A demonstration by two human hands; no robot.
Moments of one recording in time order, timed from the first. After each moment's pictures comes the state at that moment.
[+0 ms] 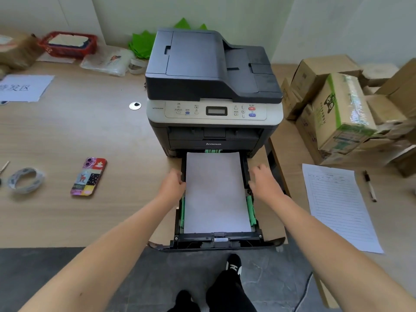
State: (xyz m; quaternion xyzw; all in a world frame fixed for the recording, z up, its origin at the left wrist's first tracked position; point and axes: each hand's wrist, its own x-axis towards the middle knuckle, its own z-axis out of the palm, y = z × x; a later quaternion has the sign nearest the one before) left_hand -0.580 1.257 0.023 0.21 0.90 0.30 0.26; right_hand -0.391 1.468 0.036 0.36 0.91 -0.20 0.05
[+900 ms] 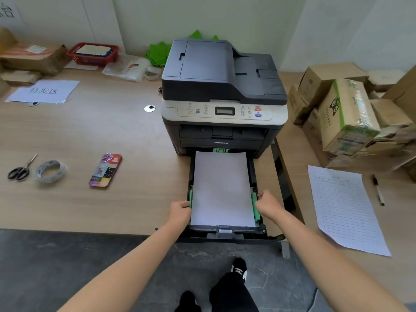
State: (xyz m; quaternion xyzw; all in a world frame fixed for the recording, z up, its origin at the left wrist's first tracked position) left_hand -0.501 1.201 0.001 0.04 0.84 0.42 0.35; right_hand -0.353 1.423 0.019 0.53 0.73 -0.42 0.12
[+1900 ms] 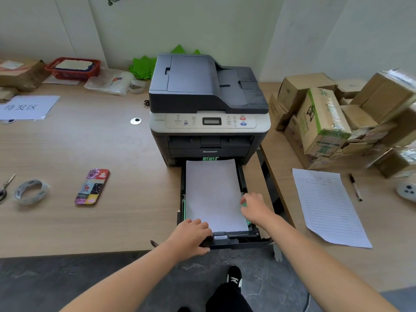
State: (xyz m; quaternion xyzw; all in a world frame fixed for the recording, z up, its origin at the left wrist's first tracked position) left_hand -0.481 1.195 0.009 0.69 0.71 -0.03 0.11; right_hand -0.357 1.407 0.039 0.41 0.86 -0.28 0.14
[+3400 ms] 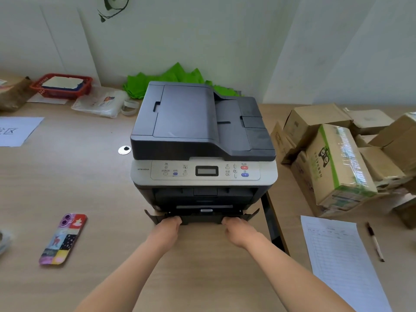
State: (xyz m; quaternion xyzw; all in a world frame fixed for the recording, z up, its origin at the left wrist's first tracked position) left_hand -0.633 1.318 0.014 0.33 0.89 0.12 0.29; right_hand -0.475 1.496 0.031 0.29 0.90 -0.20 0.25
